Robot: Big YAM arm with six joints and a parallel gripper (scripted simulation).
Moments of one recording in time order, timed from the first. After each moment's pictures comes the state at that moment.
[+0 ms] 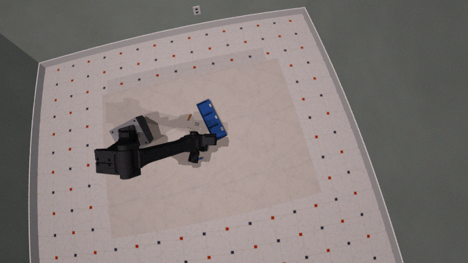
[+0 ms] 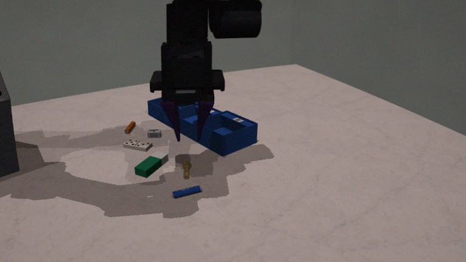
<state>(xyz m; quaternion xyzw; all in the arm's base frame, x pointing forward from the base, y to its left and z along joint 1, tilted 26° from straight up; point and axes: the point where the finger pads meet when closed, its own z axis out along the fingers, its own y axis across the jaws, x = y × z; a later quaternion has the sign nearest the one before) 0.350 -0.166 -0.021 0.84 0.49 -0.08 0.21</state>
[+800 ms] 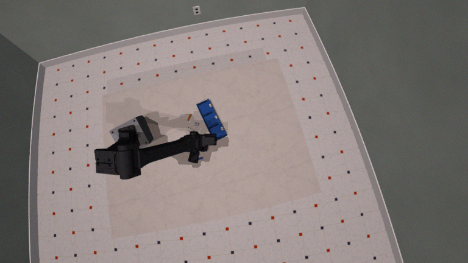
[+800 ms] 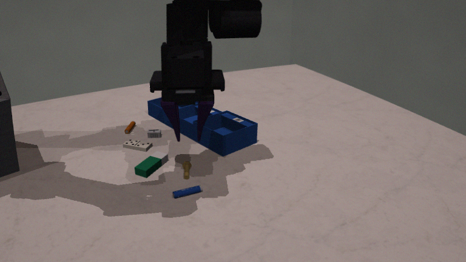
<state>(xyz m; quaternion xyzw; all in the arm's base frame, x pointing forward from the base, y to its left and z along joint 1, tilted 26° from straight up) 0.350 -0.166 -0.021 0.84 0.49 -0.08 0.21</state>
